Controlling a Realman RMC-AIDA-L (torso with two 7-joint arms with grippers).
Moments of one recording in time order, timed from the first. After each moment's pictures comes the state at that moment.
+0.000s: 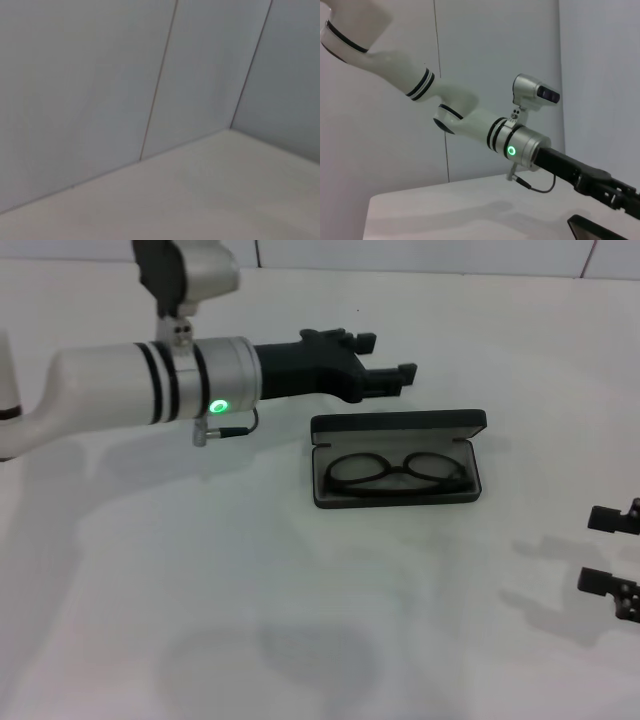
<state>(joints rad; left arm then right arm) -0.99 -2.09 2.84 -0.15 -0.37 1.10 -1.17 0.23 2.00 -0.81 -0.71 -1.73 -1.84 1.02</state>
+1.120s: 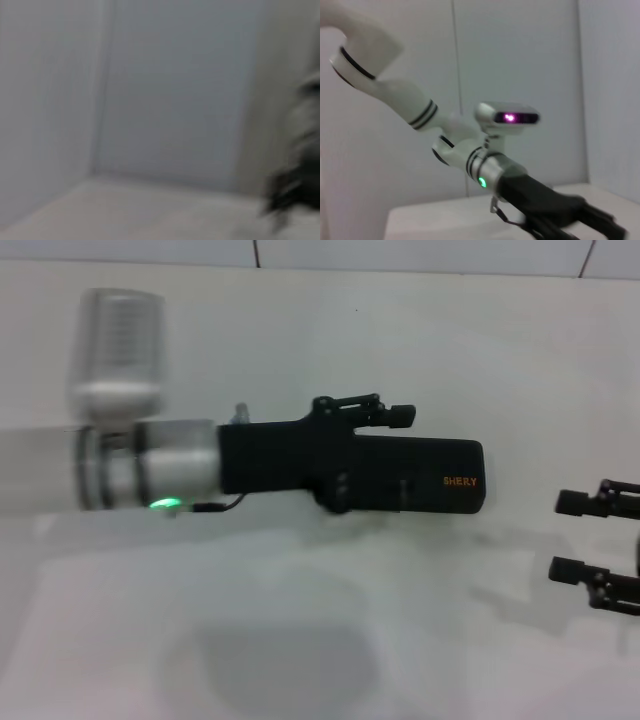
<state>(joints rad) -0.84 -2.05 2.84 -0.11 -0.29 1.55 -0.83 0.29 2.01 -0.81 -0.70 -1.73 -1.88 1.02</state>
